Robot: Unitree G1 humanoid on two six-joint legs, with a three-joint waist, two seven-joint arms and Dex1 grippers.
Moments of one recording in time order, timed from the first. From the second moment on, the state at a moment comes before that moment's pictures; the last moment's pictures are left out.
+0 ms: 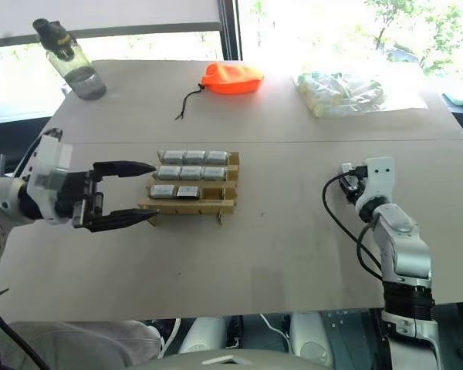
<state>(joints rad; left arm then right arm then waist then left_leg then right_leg) -0.17 0.99 0.34 -0.26 -0.70 0.45 -1.32 -0.26 -0.30 -0.23 -0.09 0.21 0.54 0.31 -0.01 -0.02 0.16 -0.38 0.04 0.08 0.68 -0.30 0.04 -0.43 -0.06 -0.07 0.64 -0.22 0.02</state>
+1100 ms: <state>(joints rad) 0.27 0.95 0.71 -0.44 -0.68 0.47 -1.21 -0.95 -0.21 0.36 0.60 0.16 -0.07 1.32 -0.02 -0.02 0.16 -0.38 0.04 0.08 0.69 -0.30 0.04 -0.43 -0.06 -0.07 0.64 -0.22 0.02</state>
